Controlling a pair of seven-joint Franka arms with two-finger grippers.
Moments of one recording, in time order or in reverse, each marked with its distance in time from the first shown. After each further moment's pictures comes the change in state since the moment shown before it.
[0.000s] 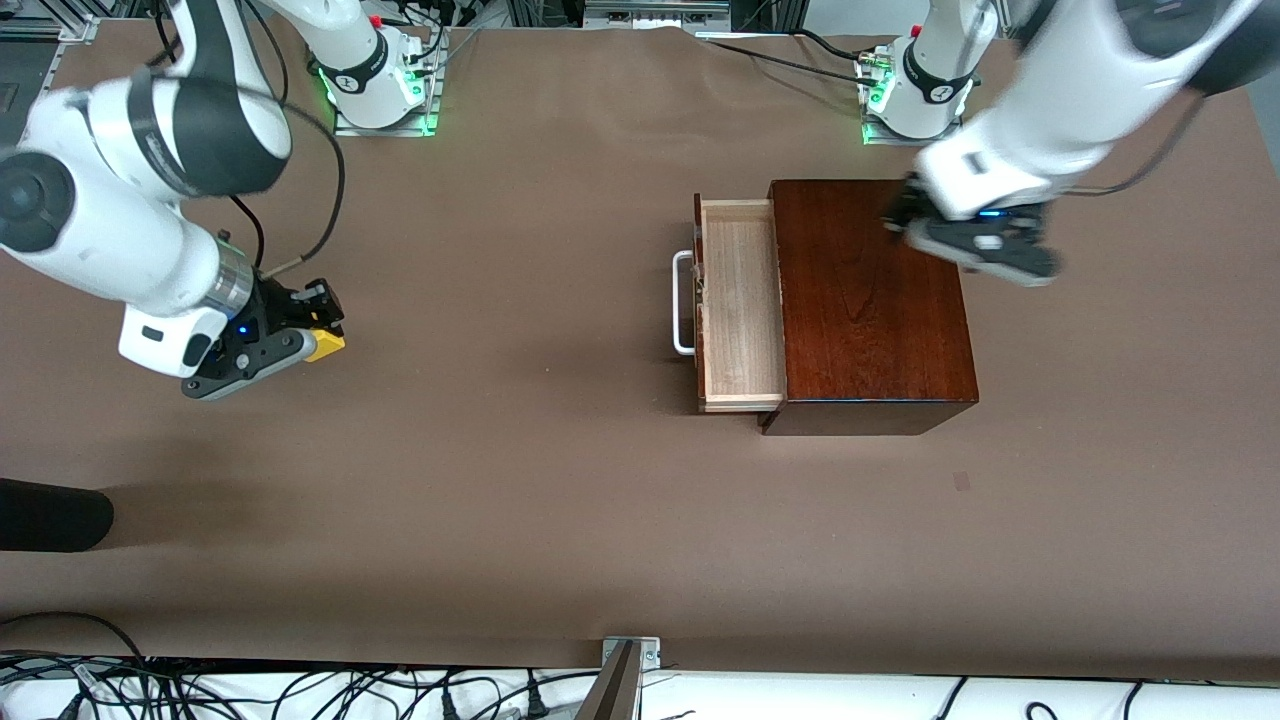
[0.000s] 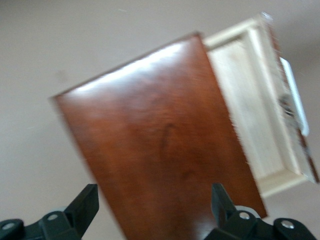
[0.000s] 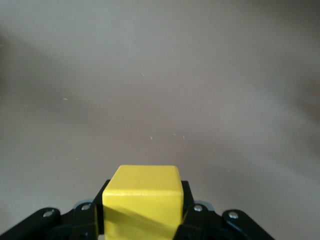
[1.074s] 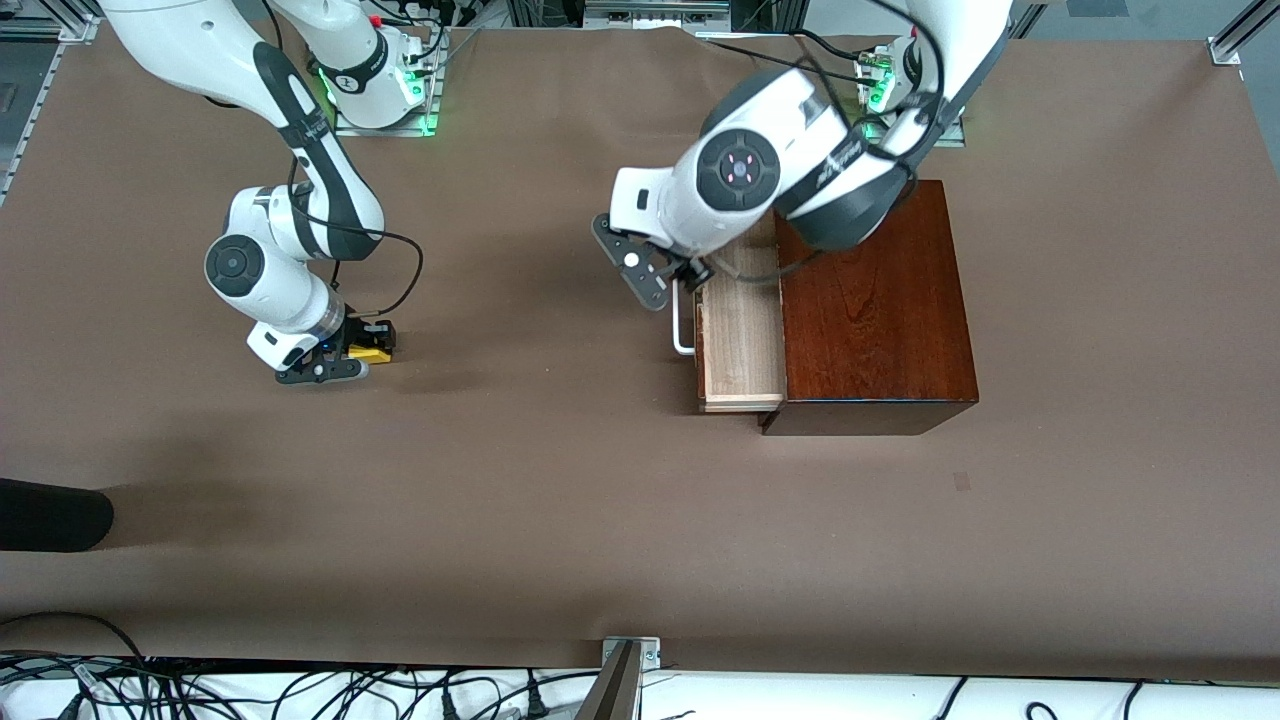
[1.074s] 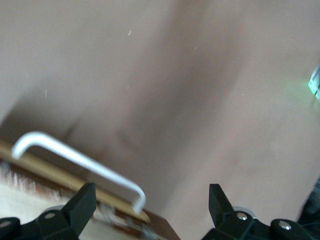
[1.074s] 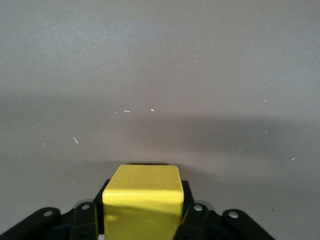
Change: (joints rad) left arm -0.238 0.524 -0.183 0.302 -0.063 0.188 0.261; right arm -0.035 0.141 0.002 -0.533 0.000 0.711 0.217
